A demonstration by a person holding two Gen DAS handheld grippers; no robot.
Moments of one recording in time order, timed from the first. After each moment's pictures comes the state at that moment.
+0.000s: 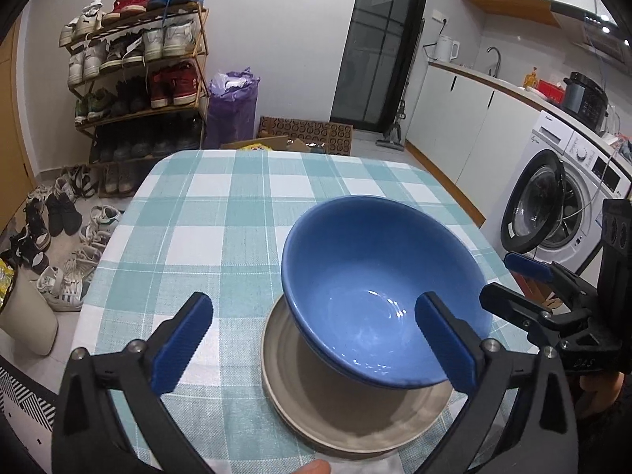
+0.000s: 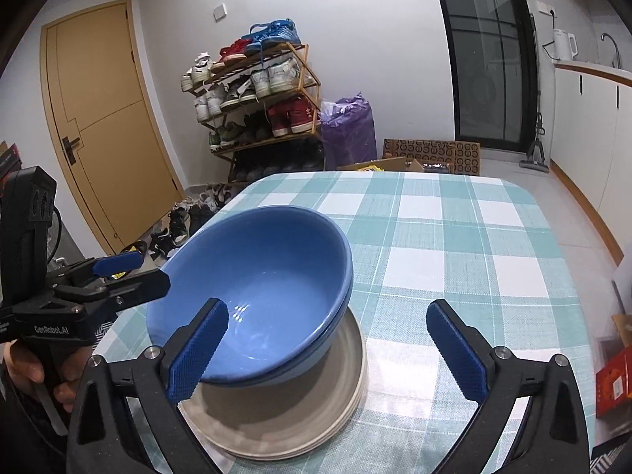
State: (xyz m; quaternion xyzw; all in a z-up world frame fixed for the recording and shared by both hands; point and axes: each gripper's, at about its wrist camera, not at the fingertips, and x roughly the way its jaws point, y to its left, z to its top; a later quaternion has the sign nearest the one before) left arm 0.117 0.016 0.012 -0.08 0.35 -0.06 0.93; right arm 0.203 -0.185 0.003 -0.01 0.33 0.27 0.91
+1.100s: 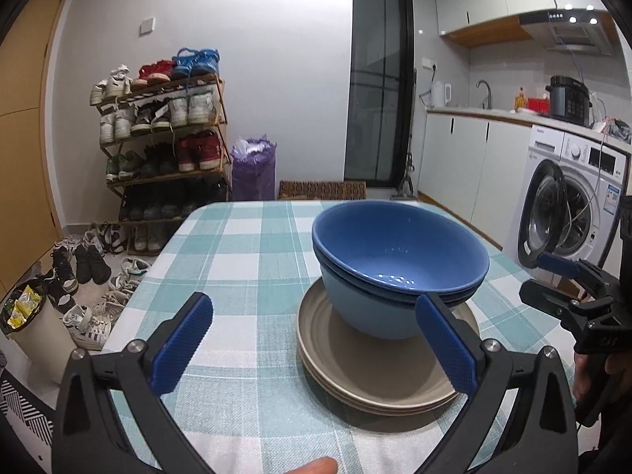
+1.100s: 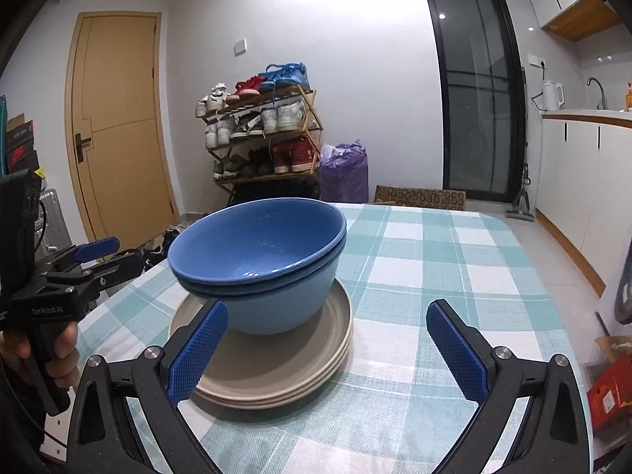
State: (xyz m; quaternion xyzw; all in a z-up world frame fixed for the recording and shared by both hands) left arm 0.029 0.020 -0.017 -0.03 0.21 -0.01 0.98; right arm 0.117 -0.216 -0.027 -0.03 0.21 0.26 0.94
